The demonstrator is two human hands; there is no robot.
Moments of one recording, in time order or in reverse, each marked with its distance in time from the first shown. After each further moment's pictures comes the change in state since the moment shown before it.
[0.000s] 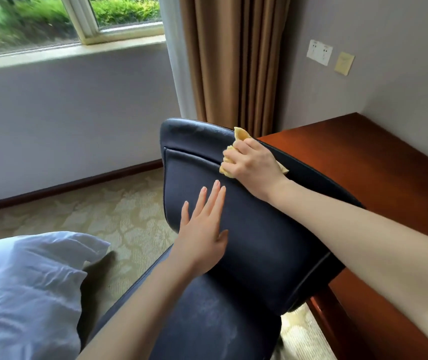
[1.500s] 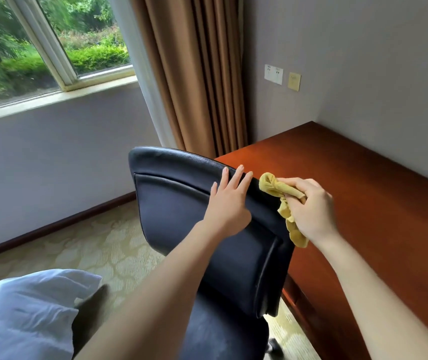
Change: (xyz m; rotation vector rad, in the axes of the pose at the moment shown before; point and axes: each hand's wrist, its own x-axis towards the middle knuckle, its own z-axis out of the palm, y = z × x) left_hand 0.065 0.128 0.011 0.063 -0.047 0.164; right_hand -0.166 0.026 -0.097 0.894 0.095 1.271
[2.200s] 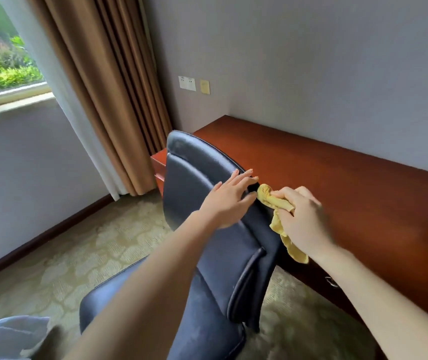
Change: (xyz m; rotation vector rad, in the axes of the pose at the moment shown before) left_hand -0.172 0.051 0.016 -0.221 -0.185 0.520; right_hand -0.251 -0.086 -0.077 -0.363 0.165 0.181
